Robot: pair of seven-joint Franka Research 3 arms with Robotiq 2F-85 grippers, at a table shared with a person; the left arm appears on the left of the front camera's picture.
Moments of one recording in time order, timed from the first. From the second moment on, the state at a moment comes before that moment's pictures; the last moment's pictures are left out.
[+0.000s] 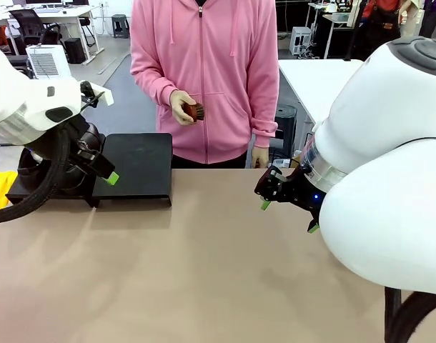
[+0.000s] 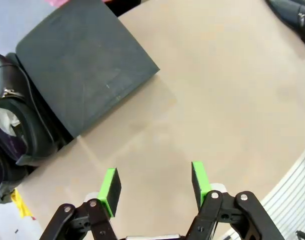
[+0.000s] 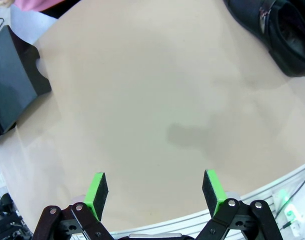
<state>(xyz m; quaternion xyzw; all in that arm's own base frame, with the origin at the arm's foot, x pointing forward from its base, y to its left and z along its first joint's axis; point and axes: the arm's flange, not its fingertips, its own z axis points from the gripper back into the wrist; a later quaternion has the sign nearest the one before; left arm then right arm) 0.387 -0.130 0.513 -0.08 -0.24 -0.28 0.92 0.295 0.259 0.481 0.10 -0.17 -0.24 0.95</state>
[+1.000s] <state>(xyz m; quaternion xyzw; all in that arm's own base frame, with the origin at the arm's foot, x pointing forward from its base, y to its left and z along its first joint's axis) 0.309 -0.150 0.547 -0.20 -0.21 -0.28 0.92 0.339 0.177 0.486 0.07 -0.11 -0.19 0.97</state>
